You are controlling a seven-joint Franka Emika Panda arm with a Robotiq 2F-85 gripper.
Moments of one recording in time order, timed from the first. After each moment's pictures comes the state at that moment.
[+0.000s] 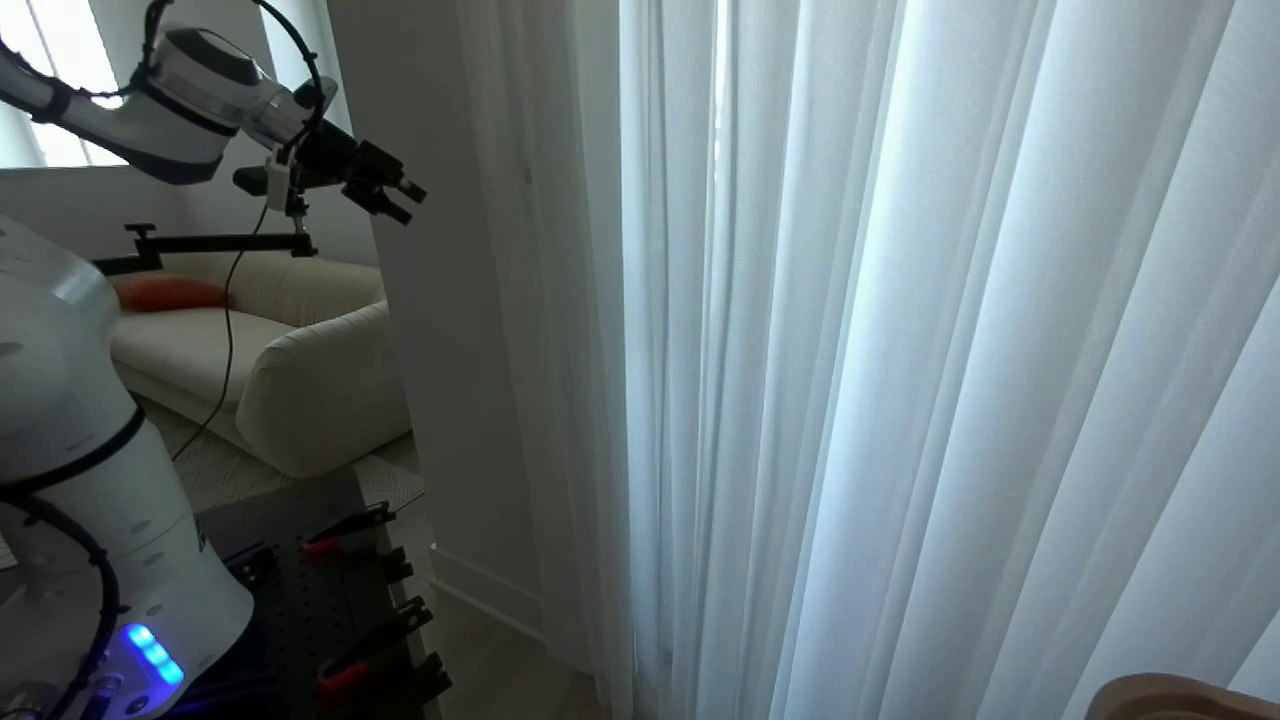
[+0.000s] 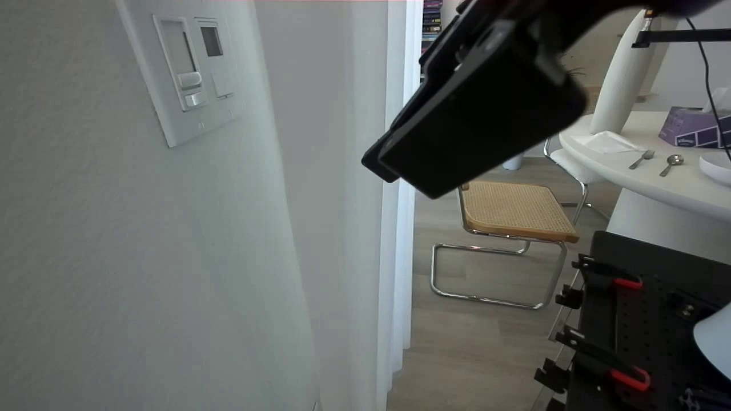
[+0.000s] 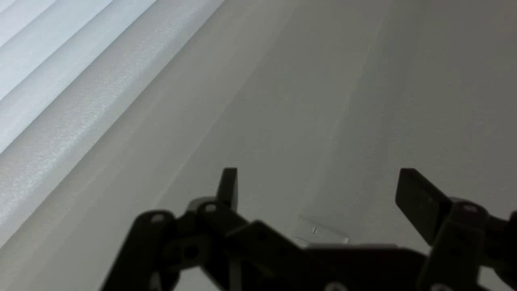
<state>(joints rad) 0.04 -0.61 0.88 -2.48 -0.50 2.36 0.89</state>
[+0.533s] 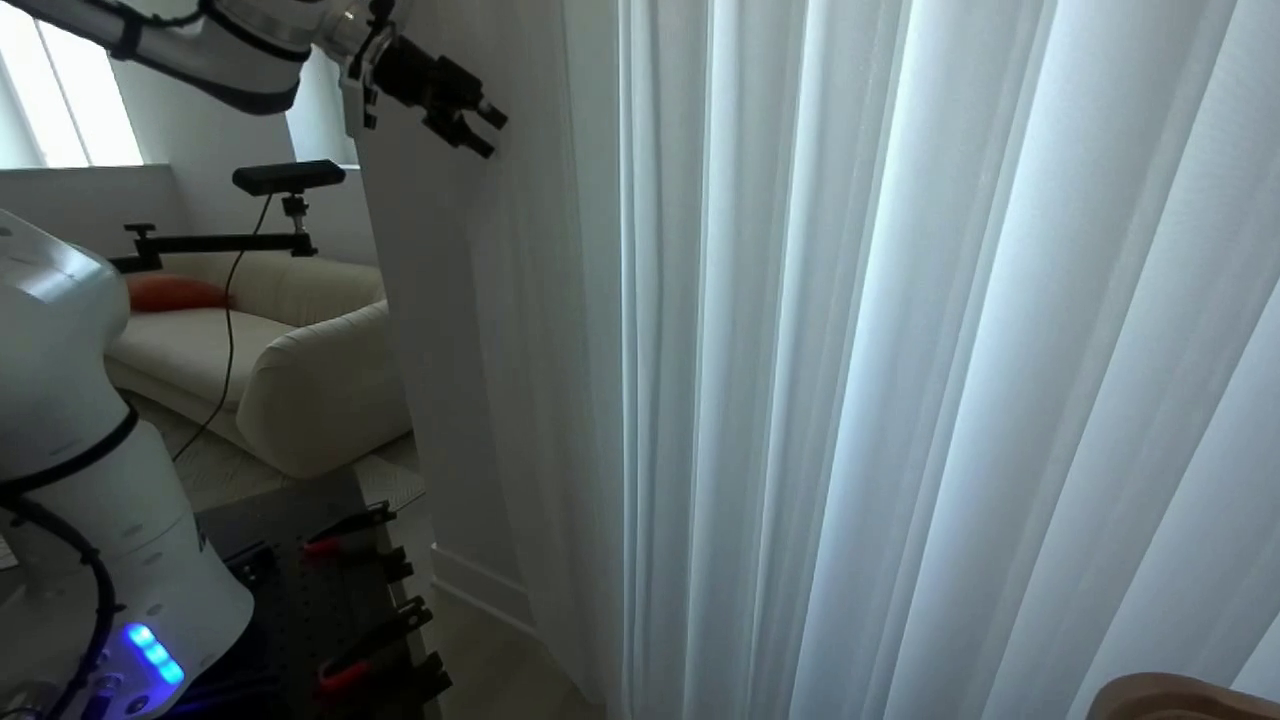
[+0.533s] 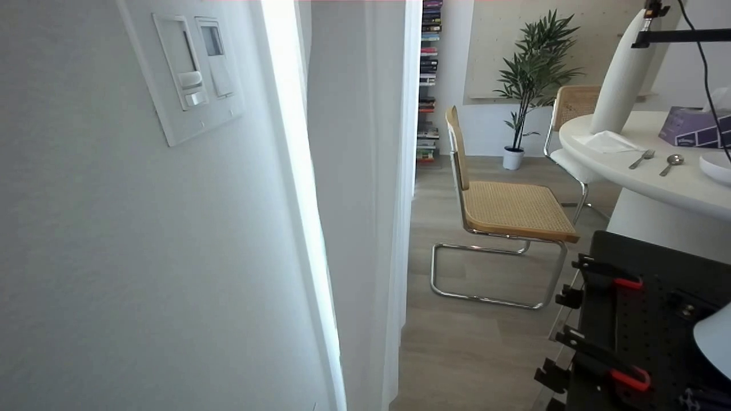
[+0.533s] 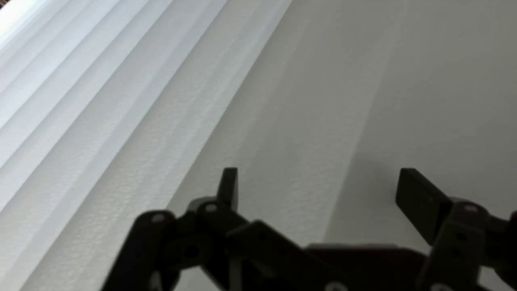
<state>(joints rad) -0.08 -0.59 0.62 -2.36 -0.56 2.35 0.71</state>
